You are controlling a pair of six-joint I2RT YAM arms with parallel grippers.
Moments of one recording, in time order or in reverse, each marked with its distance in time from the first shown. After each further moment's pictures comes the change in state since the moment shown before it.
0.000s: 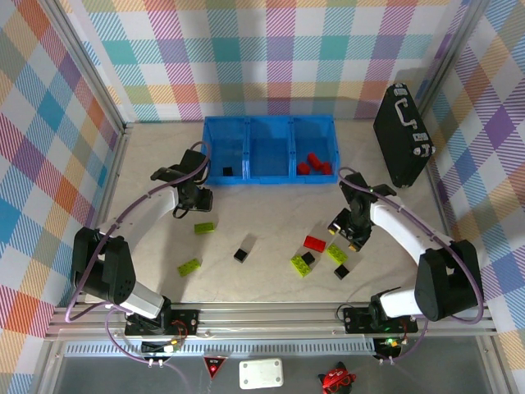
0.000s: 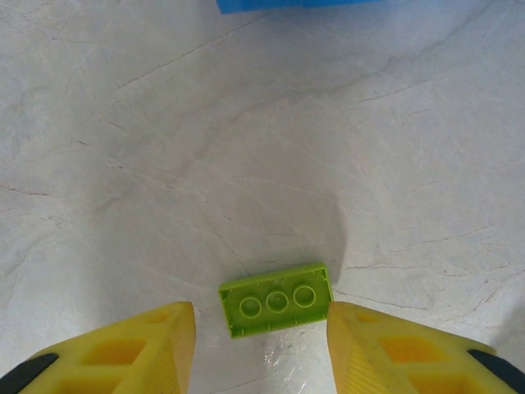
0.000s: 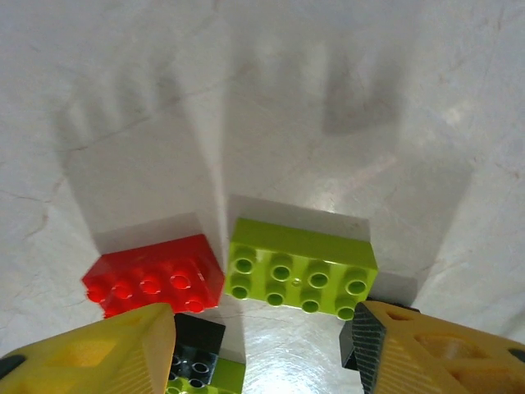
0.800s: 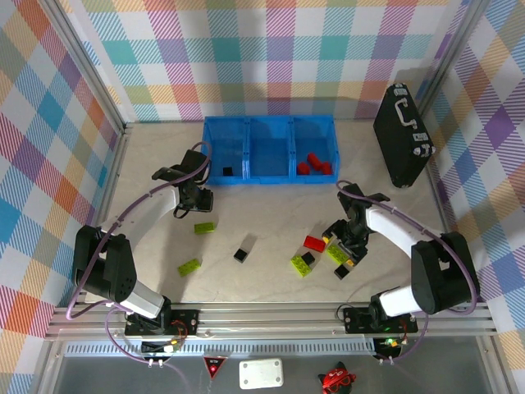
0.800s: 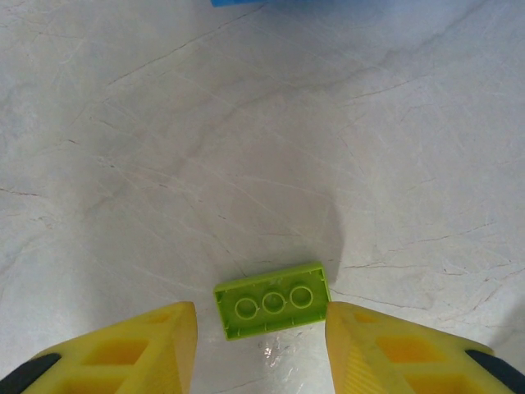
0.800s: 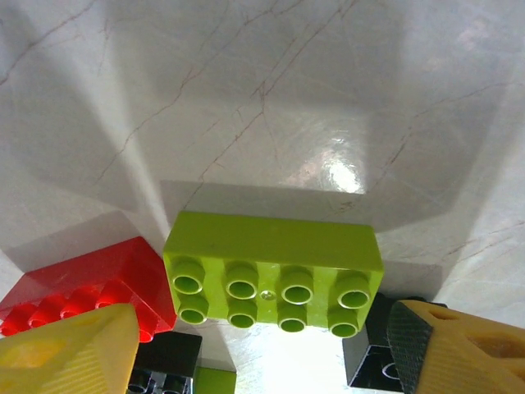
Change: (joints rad) left arm 0.000 0.014 0.000 0.001 0.012 0.003; right arm 0.000 0.051 -0.107 0.085 -0.096 0.094
